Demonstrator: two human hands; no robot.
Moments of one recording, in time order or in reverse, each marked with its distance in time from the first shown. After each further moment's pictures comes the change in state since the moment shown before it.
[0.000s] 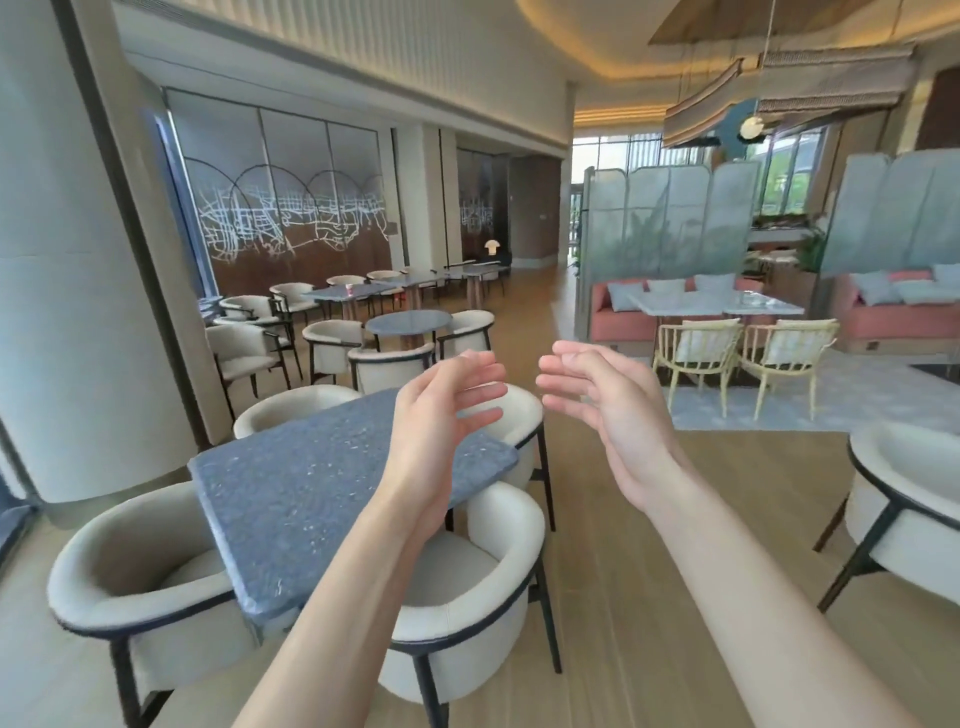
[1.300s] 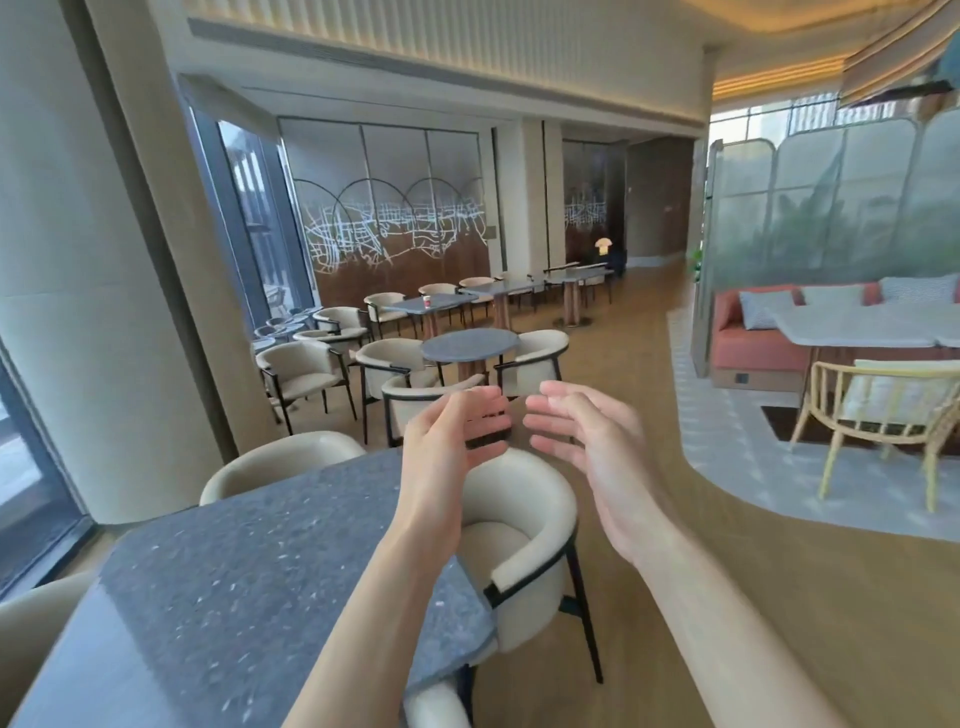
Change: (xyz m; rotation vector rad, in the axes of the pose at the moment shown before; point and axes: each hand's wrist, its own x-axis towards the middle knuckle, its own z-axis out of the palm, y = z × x) left_hand 0.560 -0.269 0.271 0.165 0.298 0.038; right_hand 0.630 0.199 -0.185 0.137 -0.250 0.135
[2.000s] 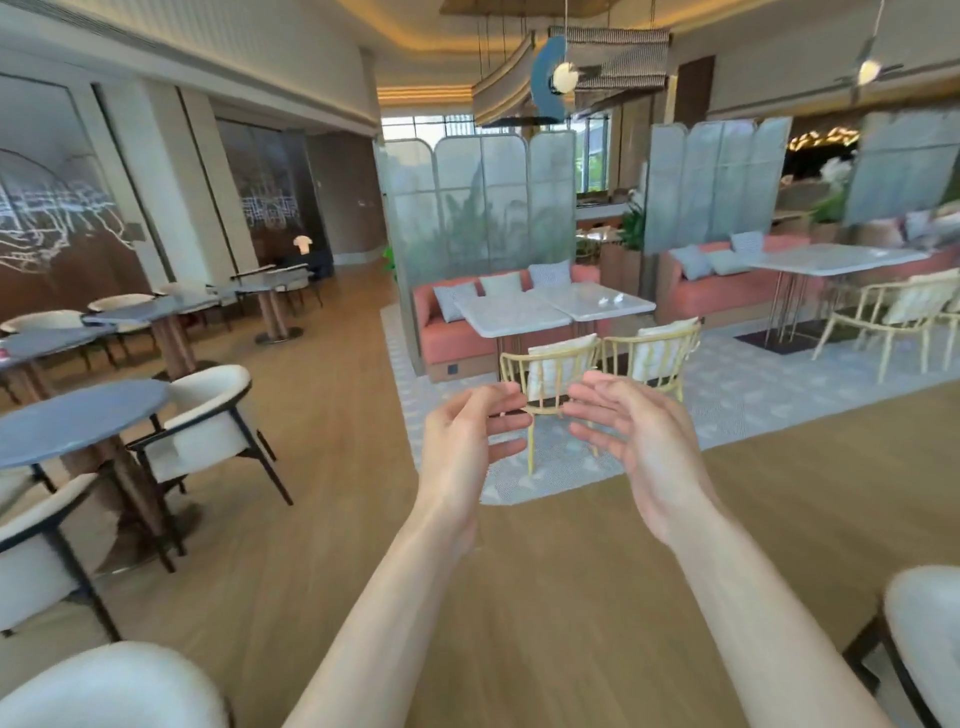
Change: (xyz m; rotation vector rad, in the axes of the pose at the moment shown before) left_hand 0.268 -0.205 0.527 -0.128 -0.641 -0.219; right_hand 0.332 -0.007 -0.473 -0.072 0.695 -0.158
